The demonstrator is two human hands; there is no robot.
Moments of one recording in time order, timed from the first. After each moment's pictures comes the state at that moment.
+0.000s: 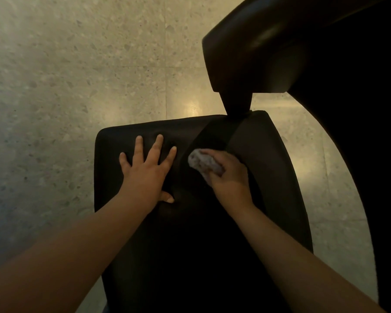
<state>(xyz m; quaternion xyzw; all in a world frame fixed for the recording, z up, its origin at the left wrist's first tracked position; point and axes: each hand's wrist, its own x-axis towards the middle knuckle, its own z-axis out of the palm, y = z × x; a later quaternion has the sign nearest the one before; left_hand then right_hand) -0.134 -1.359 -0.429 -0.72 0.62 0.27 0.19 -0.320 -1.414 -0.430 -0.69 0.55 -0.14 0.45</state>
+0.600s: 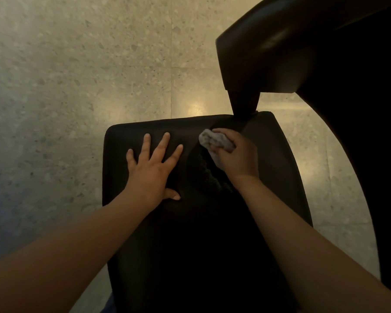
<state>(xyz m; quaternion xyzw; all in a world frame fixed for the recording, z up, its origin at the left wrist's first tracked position) -0.128 -1.349 -0.426 -0.71 0.63 0.27 0.14 -0.307 -1.449 -0.425 -0.66 0.57 -0.20 0.44</state>
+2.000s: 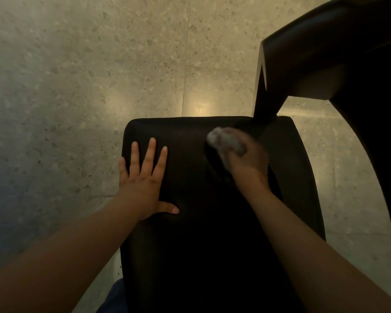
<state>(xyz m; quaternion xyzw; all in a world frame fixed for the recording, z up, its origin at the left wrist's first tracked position) -0.095 -1.306 -0.425 -0.73 0.55 0.36 0.18 -0.283 -1.430 -0.424 -0.63 0.60 -0.20 0.46</state>
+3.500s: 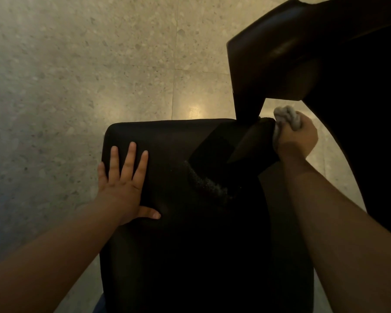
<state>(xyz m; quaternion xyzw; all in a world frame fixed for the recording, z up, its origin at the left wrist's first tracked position) -0.101 -1.318 -0.416 -0.73 0.52 0.36 0.26 -0.369 -1.538 -0.443 -0.53 0.74 -0.32 0.27</state>
